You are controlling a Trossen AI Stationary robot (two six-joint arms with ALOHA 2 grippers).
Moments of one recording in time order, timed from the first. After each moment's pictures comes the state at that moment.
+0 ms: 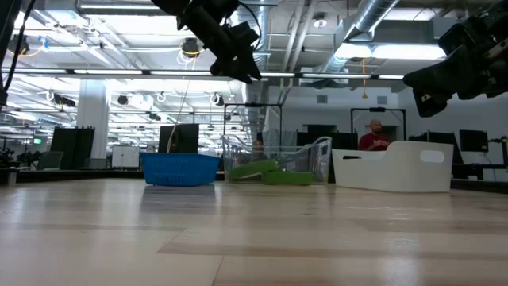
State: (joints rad) left arm 0.53 1.68 1.50 -0.40 -0.03 0.06; right arm 0.02 0.10 0.01 0.01 -0.03 0.16
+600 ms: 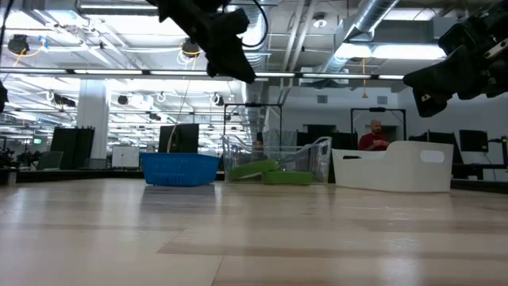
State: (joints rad) left arm 0.33 1.54 1.26 -0.39 0.02 0.06; right arm 0.02 0.10 0.01 0.01 -0.03 0.16
